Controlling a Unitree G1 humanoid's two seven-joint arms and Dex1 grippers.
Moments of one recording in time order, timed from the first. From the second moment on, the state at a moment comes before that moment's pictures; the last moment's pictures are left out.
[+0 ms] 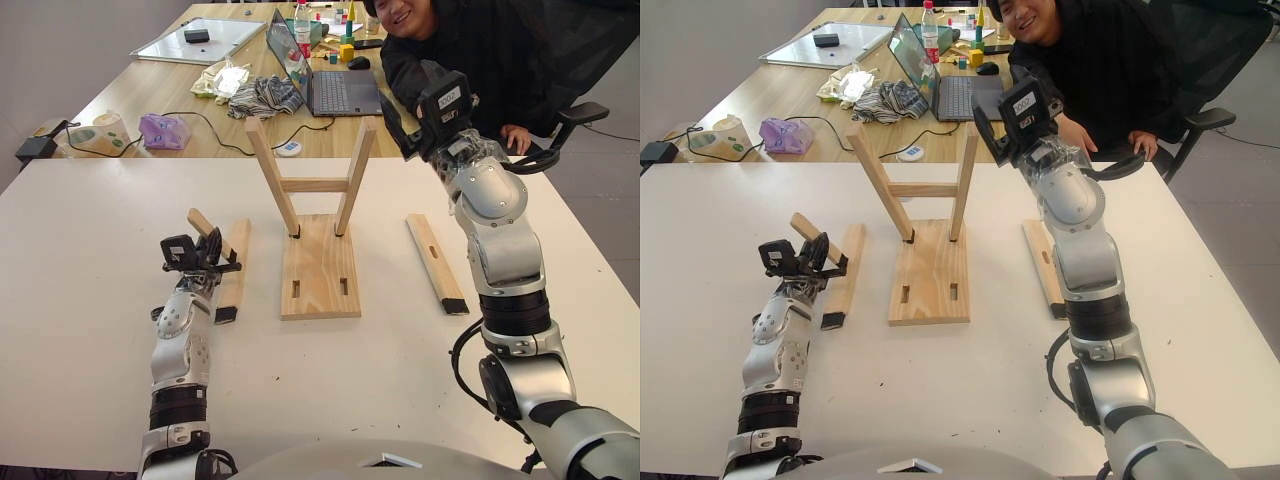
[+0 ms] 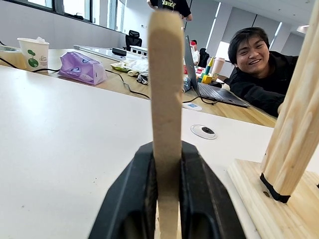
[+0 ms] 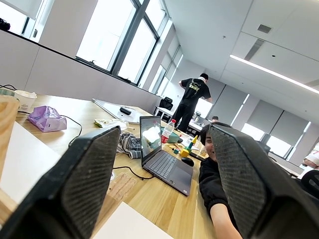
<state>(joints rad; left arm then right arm) -0.08 0.15 0.26 0.15 -0.31 0.01 -0.21 -0.64 -0.25 0.08 -0.13 -0.08 0.29 0.27</state>
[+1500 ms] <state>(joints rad) 0.21 0.18 0.03 -0.10 -0.25 -0.03 -0.33 -0.71 0.12 0.62 0.34 0.36 0.41 0.44</state>
